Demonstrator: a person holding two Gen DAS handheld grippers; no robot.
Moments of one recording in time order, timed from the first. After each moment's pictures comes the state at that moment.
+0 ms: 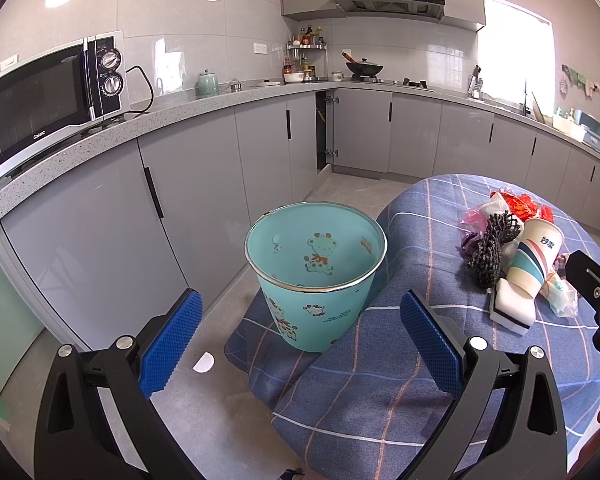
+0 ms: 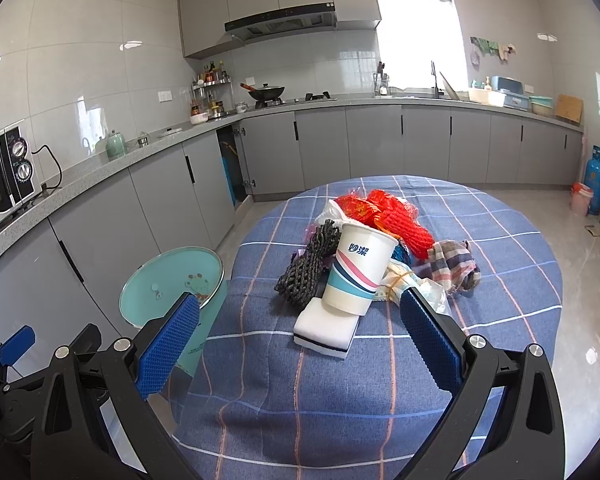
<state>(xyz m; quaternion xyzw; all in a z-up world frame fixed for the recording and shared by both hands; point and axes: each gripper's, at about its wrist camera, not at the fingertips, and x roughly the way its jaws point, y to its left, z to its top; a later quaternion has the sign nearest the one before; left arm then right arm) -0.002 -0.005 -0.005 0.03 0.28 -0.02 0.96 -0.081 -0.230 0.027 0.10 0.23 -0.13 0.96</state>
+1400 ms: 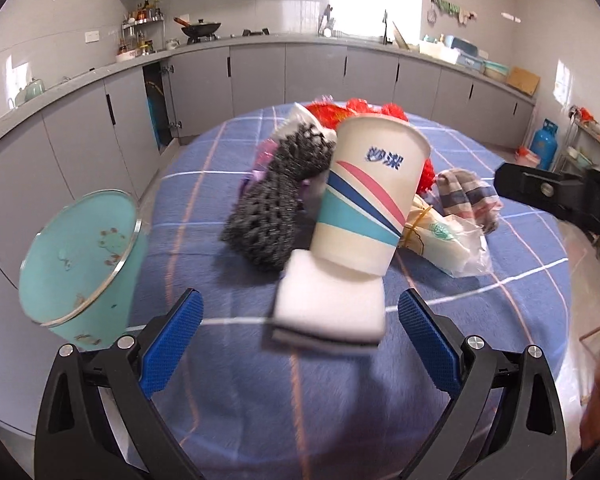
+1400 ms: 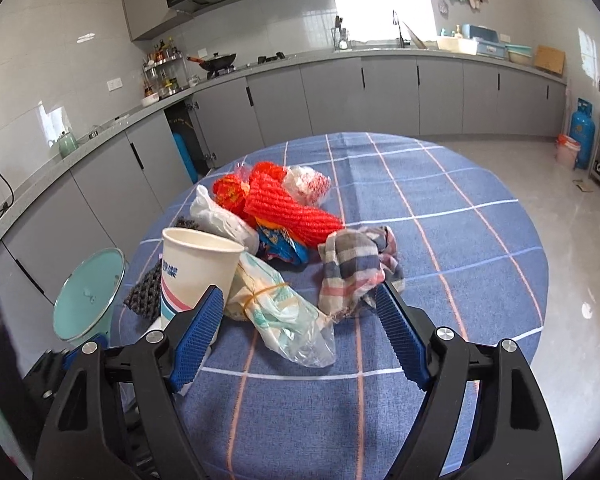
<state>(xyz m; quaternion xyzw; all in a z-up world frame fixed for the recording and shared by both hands) 0.051 -0.196 -0.077 0.10 0.35 -0.28 0.89 -0.051 -0.393 -0.015 0.17 0.31 -0.16 0.92</state>
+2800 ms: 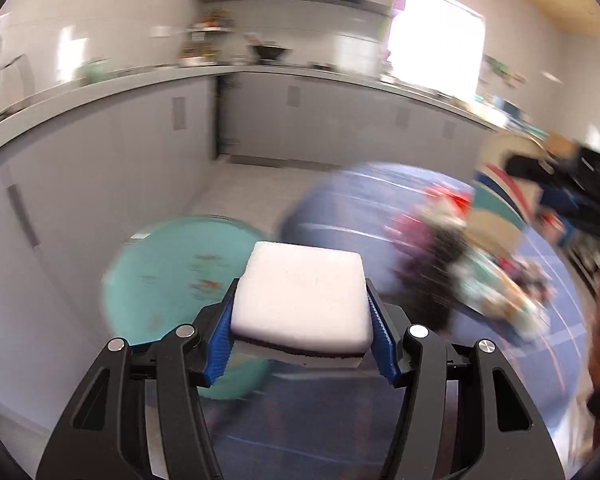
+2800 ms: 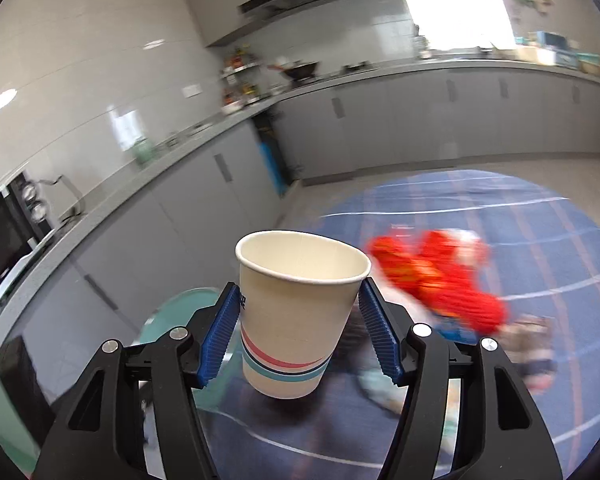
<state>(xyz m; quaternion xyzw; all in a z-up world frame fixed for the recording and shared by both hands) 0.122 -0.035 -0.030 0.00 0.31 -0.19 0.93 0.054 -0.324 0.044 0.18 0.27 0.00 0.95</state>
